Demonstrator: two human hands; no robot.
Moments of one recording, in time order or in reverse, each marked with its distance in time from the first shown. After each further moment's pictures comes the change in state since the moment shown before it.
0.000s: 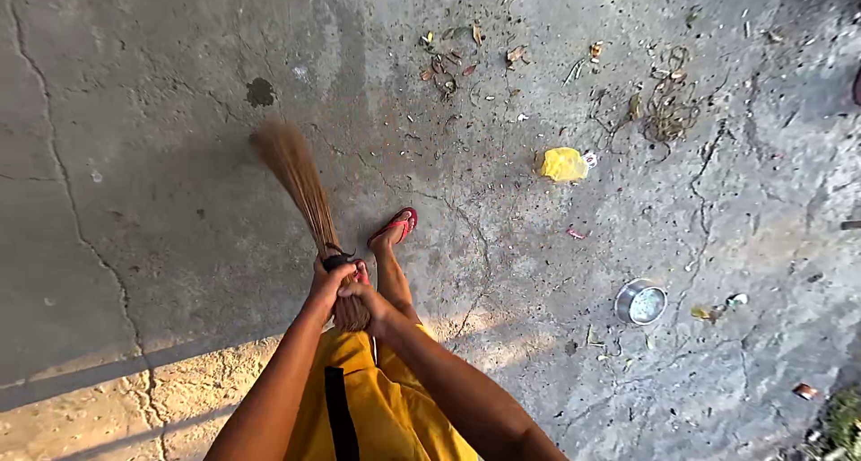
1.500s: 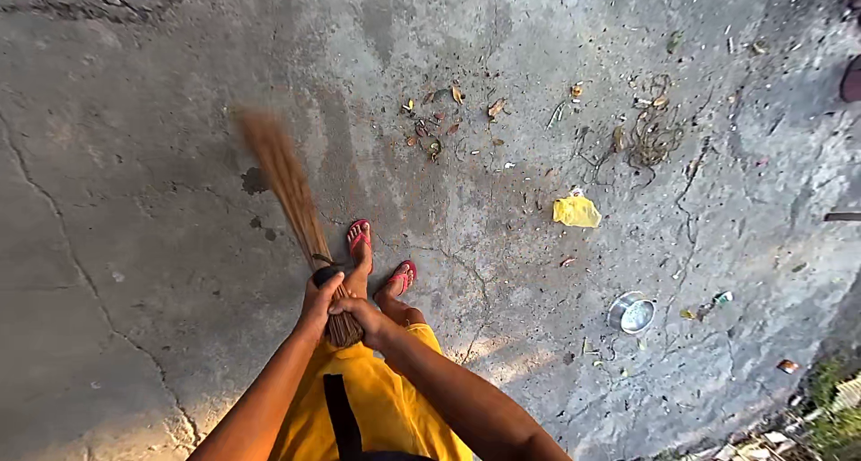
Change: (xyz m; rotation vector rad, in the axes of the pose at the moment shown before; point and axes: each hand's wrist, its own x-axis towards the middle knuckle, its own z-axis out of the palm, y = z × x) left_hand 0.100 0.285 0.042 0.001 -0.019 -0.027; right_hand 0.054 -0.290 0.098 0.010 0.025 0.039
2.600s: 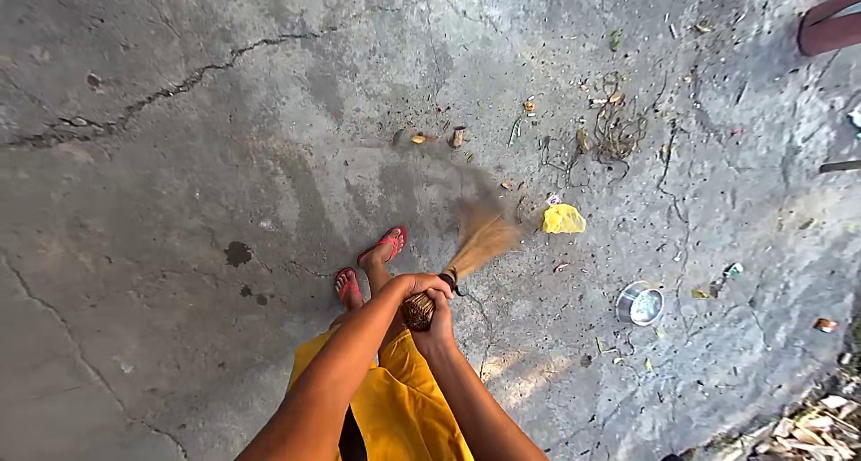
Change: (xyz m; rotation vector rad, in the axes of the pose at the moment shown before) left_hand 0.091 0.104 0.308 0.978 -1.049 -0.313; right_hand -0.076 -0.155 -0.120 0.826 0.555 -0.633
